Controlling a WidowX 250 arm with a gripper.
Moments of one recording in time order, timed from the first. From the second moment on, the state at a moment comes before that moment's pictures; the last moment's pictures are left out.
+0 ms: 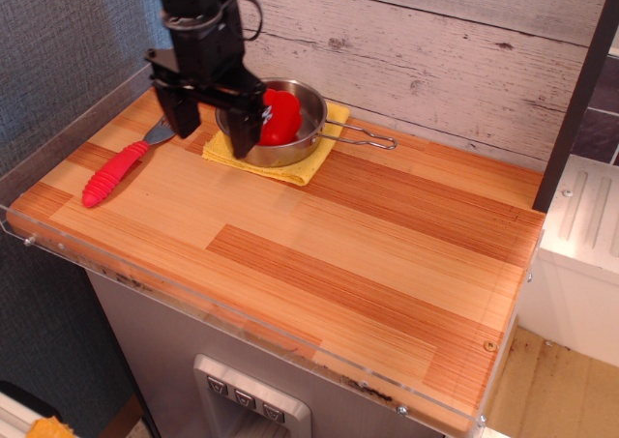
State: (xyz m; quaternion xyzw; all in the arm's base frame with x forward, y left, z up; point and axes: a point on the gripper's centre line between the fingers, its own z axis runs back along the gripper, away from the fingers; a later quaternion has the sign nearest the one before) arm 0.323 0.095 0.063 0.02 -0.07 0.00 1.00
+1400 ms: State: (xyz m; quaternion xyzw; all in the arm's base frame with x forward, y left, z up) arm 0.364 0.093 0.033 0.03 -0.04 0.04 1.00
